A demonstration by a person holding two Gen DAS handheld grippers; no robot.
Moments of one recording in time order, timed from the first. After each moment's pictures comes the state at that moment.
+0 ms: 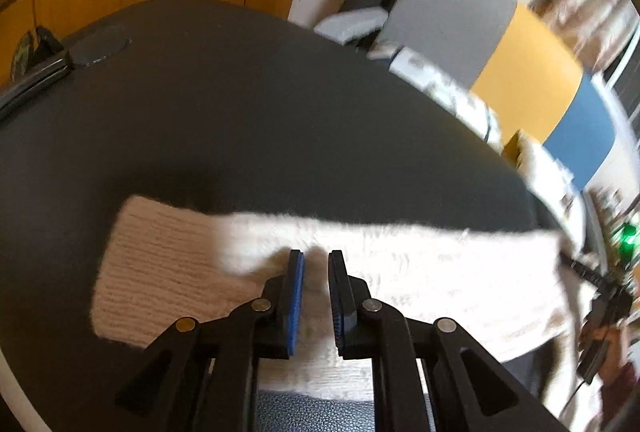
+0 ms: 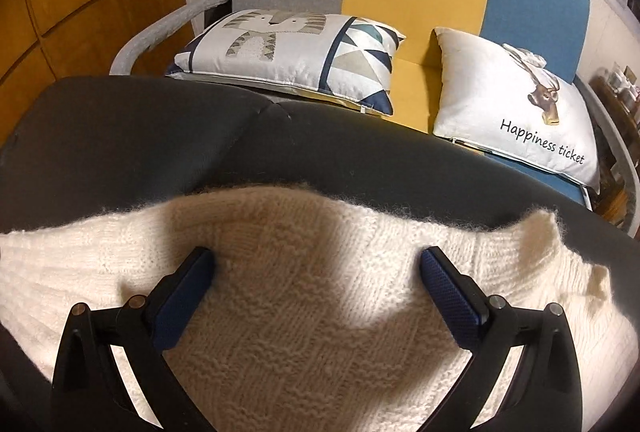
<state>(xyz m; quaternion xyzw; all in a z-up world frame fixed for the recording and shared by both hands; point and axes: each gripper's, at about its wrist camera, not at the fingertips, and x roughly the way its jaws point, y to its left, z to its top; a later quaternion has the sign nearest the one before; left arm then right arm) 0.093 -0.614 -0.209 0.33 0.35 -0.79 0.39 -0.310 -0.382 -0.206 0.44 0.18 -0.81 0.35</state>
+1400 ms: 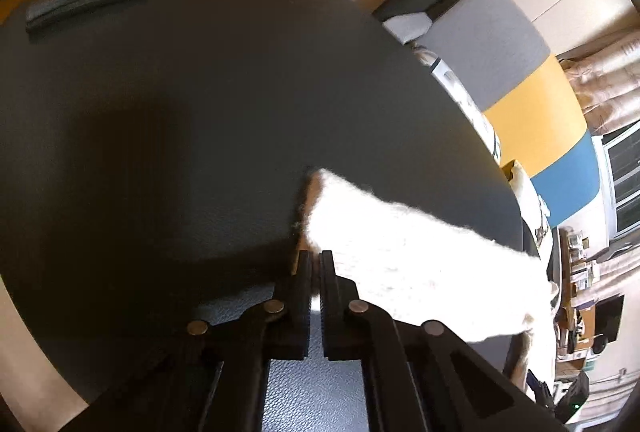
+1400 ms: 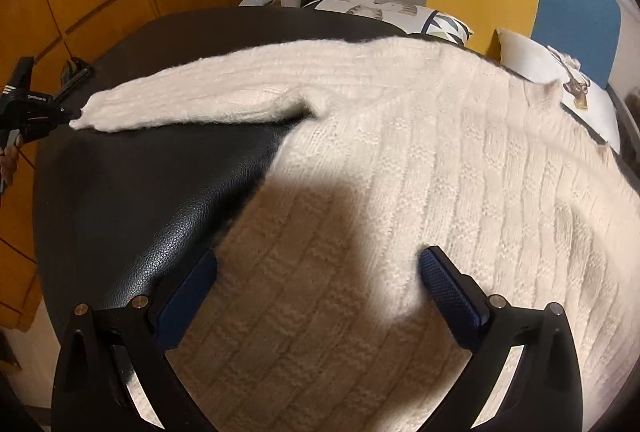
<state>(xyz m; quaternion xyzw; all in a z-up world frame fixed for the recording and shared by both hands) 0.212 -0.646 -0.208 0.32 0.46 -0.75 0.35 -0.115 -0.305 -0.218 0.42 0.21 -0.76 0.45</state>
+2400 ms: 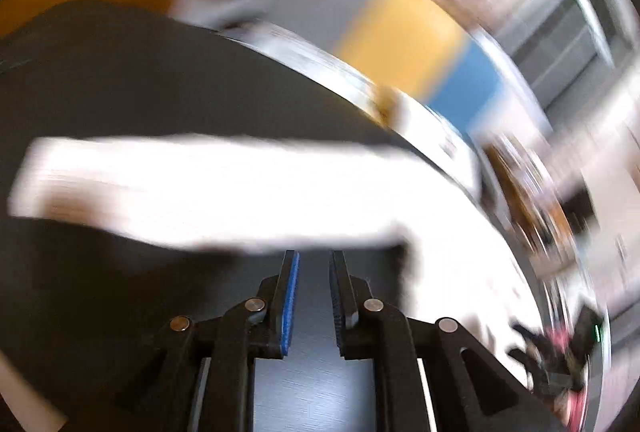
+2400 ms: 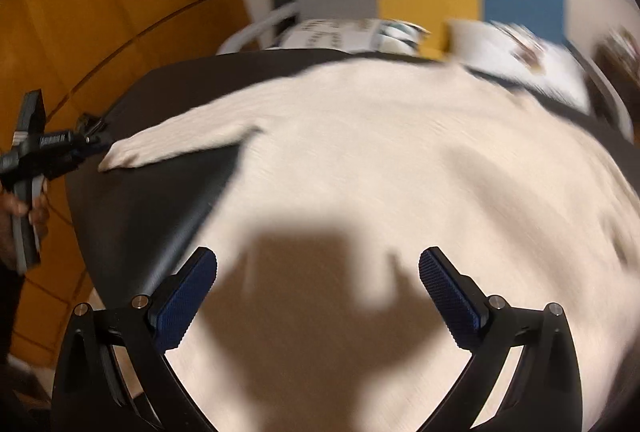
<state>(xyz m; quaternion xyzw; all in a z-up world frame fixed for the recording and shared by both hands) 0.082 -0.425 -0.164 0.35 0.34 -0.86 0.13 -0.109 -0.168 -0.166 0.44 0.10 -0.79 0.42</state>
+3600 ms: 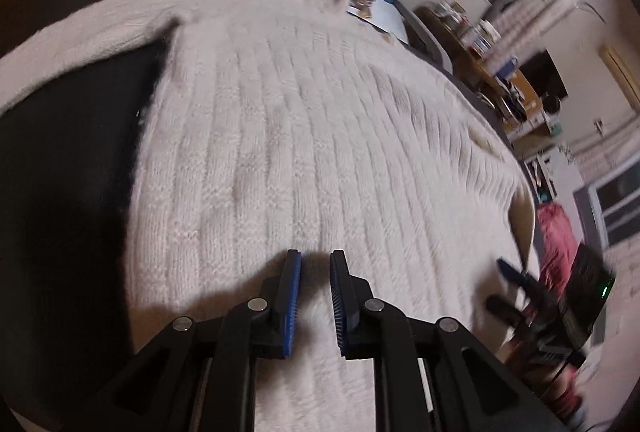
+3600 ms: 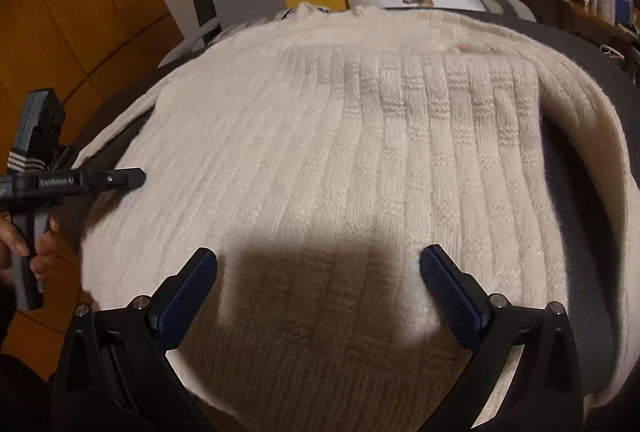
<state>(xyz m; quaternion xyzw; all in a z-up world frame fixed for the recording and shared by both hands) -0.022 -0.278 -0.203 0.48 0.29 -0.83 0.03 -0.068 0.000 -0.208 0.45 0.03 -0.82 0.35</state>
